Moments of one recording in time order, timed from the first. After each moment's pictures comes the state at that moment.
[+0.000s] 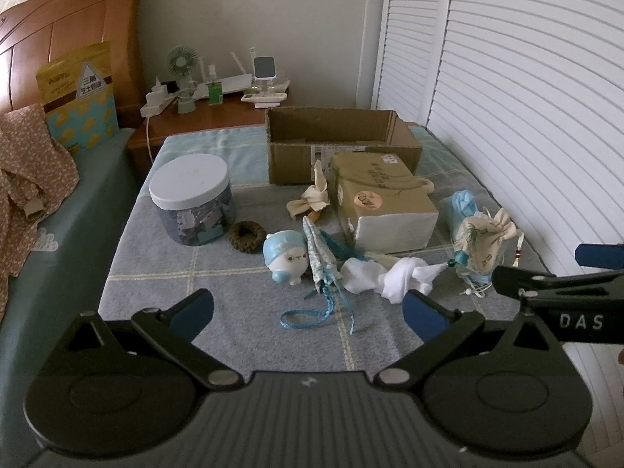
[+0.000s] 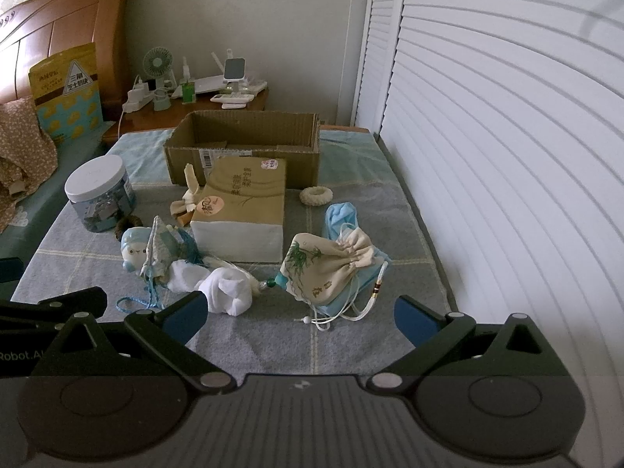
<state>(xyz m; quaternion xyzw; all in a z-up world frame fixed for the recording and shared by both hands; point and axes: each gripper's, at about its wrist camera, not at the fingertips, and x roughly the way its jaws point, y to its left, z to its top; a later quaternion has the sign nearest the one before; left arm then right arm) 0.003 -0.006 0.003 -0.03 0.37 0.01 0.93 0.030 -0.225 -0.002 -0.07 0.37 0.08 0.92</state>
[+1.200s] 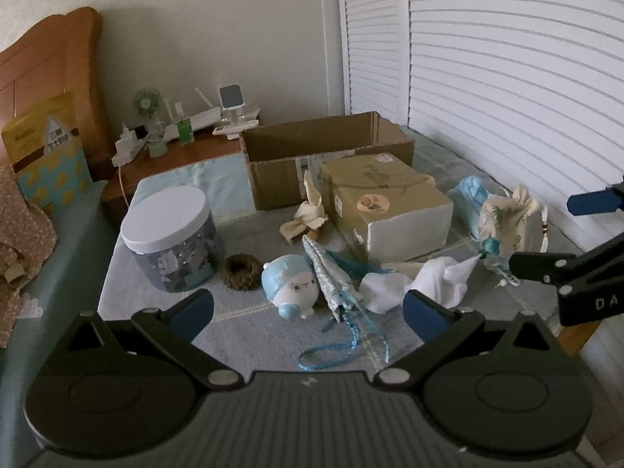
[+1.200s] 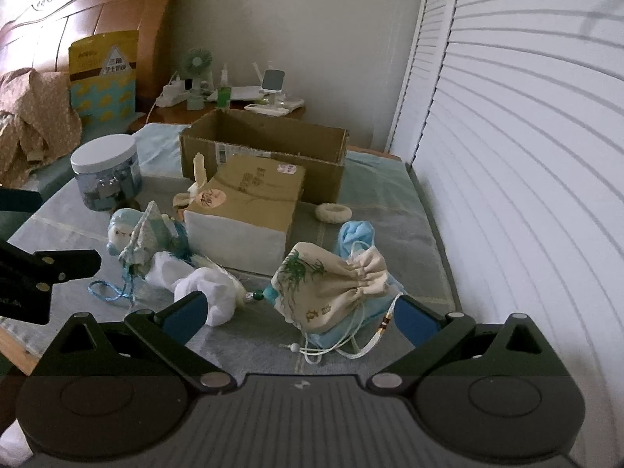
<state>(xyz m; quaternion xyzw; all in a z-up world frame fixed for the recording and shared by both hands) 0.032 0.000 -0.038 0.05 0.32 -0.03 0.94 0.056 -0.233 -0.044 -0.13 0.31 0.14 0.93</state>
